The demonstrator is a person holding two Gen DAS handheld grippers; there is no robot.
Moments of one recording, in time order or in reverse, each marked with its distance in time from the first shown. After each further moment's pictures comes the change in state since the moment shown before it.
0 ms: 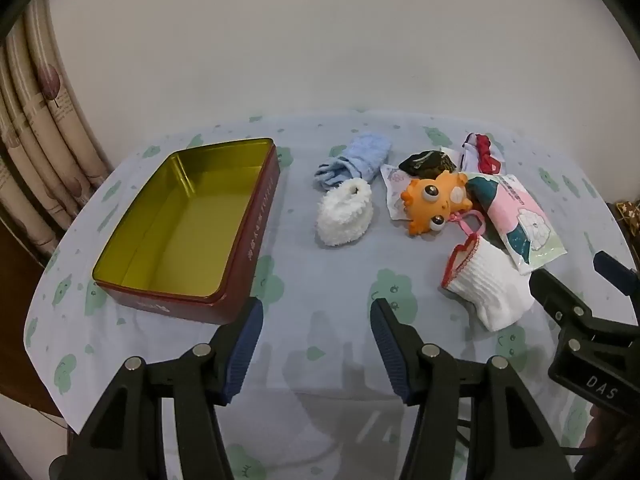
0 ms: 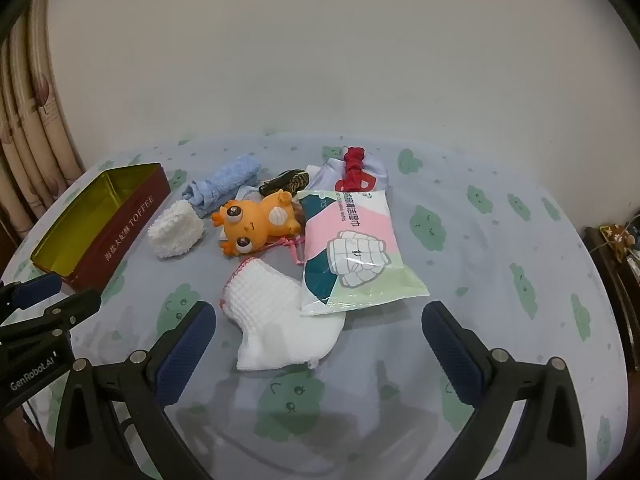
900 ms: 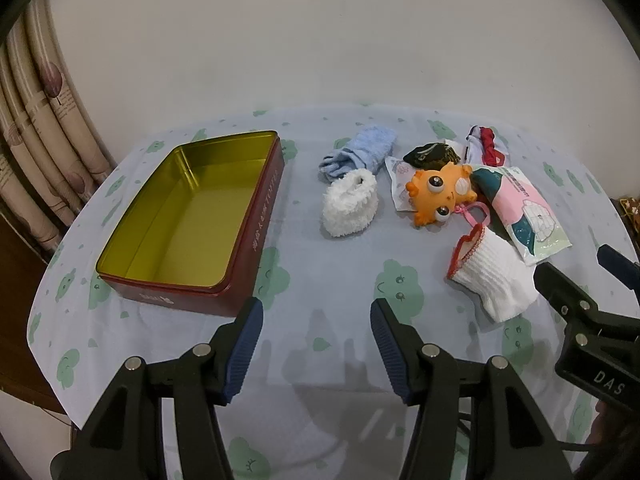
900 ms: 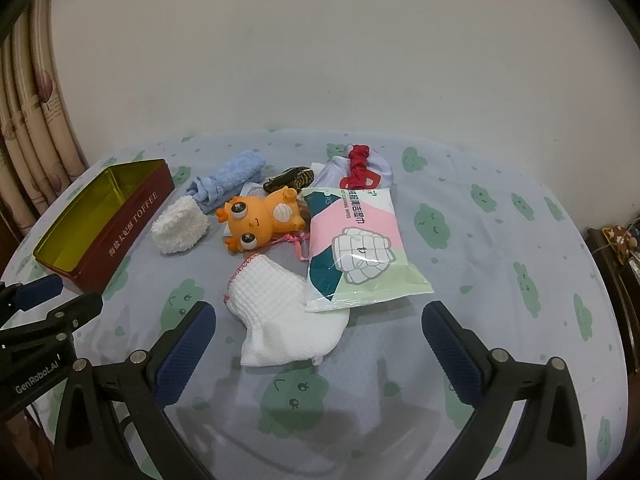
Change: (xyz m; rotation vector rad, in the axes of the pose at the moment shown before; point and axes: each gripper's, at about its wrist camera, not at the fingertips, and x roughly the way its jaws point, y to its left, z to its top) left arm 0.000 0.001 -0.004 0.005 0.021 0.023; right arm -0.001 0.002 0.000 -0.006 -0.001 0.009
